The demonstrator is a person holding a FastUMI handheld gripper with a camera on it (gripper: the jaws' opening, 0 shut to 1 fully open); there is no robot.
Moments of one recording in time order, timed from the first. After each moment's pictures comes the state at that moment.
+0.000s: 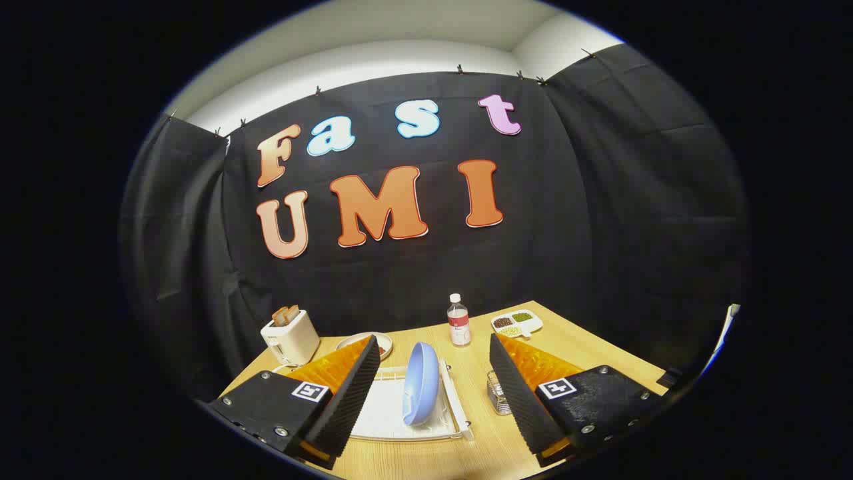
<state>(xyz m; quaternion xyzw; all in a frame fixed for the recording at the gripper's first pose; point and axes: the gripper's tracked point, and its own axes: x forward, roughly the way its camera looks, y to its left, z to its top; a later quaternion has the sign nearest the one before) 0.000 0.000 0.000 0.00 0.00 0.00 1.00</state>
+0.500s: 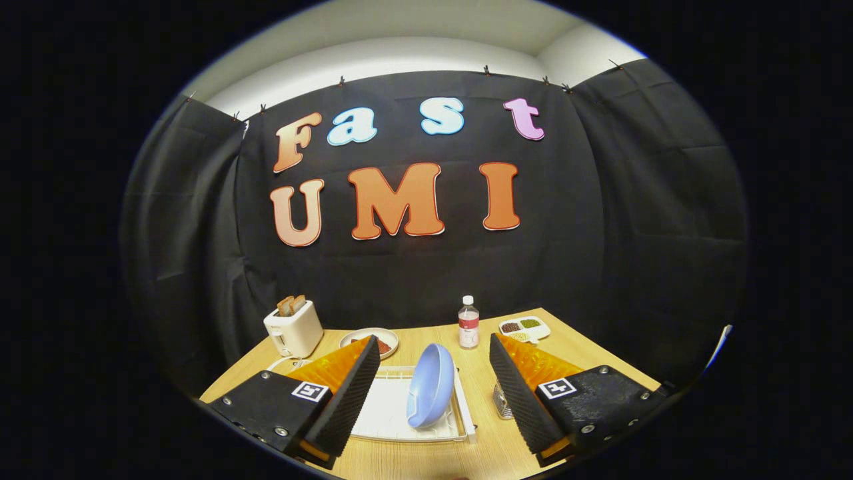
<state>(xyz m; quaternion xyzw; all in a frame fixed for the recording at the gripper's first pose) 0.006 0.026 0.002 -0.03 0.00 0.02 1.00</state>
